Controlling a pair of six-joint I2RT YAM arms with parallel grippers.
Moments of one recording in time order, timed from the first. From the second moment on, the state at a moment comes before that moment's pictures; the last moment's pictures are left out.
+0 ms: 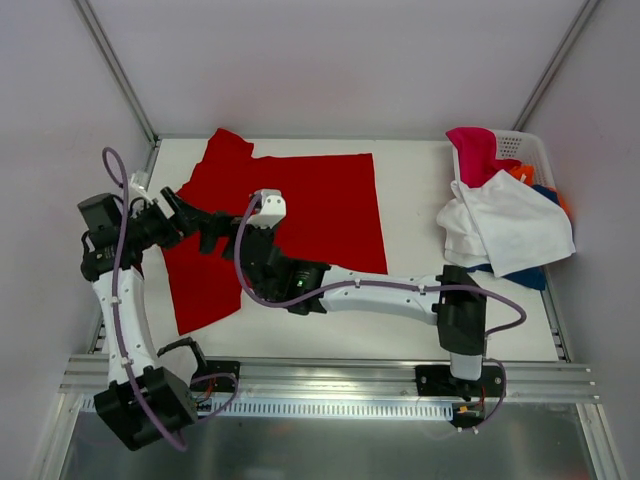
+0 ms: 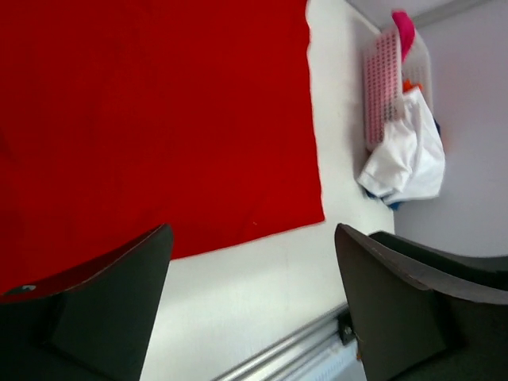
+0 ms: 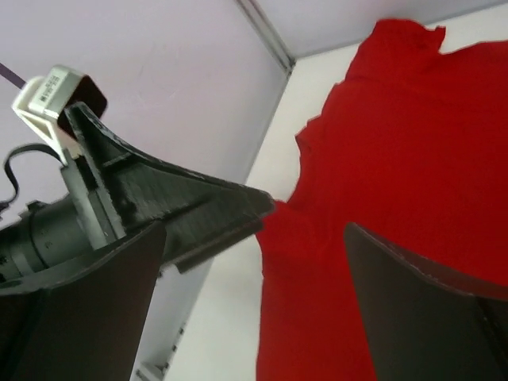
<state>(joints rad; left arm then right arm) 0.37 0.94 0.92 -0.54 0.87 -0.48 1.35 1.88 1.60 0.18 0.83 0.69</state>
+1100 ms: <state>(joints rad) 1.22 1.47 0.96 -1.44 0.84 1.25 1.30 1.29 0.90 -0.32 0.85 0.77</state>
